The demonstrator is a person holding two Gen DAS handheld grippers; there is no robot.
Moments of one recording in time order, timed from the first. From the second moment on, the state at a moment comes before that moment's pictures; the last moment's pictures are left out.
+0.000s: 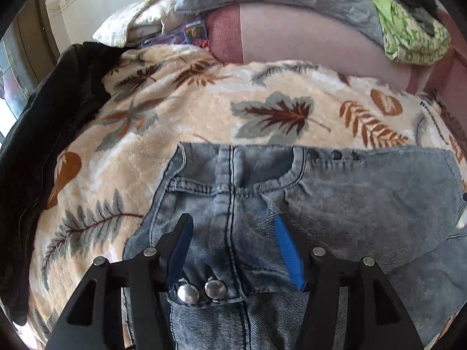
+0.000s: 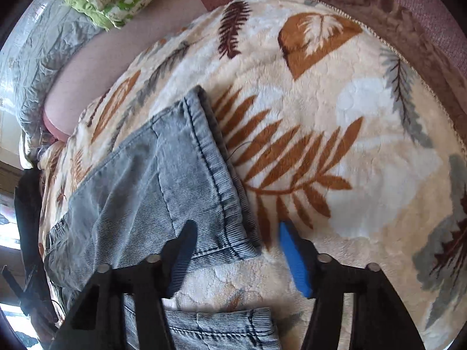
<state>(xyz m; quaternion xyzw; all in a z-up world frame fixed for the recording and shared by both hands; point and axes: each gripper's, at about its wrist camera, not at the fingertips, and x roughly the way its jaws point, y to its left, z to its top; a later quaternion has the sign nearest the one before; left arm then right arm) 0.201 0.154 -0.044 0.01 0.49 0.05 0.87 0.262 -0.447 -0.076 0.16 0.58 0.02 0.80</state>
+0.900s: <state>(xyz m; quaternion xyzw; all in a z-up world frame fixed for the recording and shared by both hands) 0.065 0.186 -0.024 -0.04 0.47 0.06 0.88 0.073 -0.466 -0.038 0.18 0.56 0.02 0.81</state>
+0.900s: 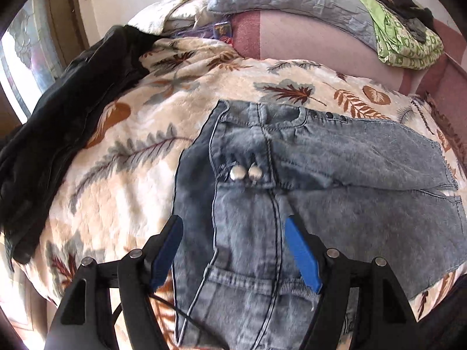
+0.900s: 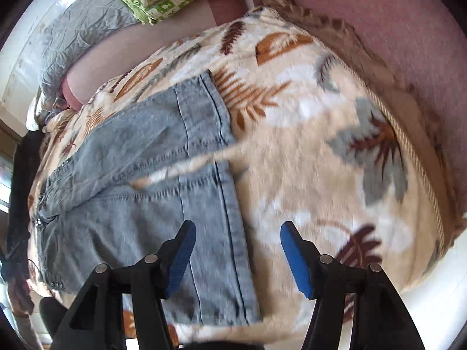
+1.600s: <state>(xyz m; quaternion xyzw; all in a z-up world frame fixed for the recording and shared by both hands) 0.053 0.161 -0.041 0.01 0.52 0.05 0.85 0.054 -0.402 -0.065 -0.09 0.58 -0.02 0.81</state>
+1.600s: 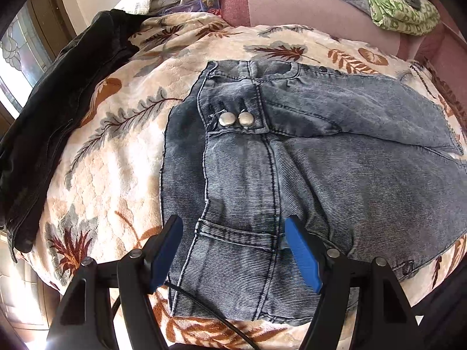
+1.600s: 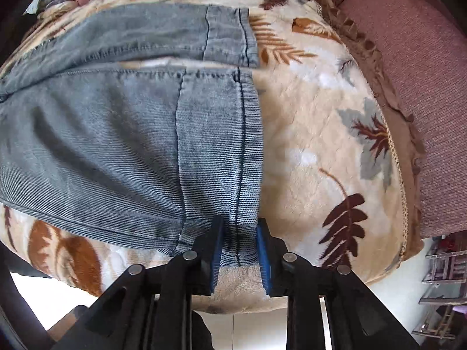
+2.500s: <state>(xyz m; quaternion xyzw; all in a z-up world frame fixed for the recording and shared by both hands) 0.075 0.149 -0.054 -0.02 0.53 0.01 0.85 0.131 -0.453 -0.050 0.25 0.52 0.04 0.81</state>
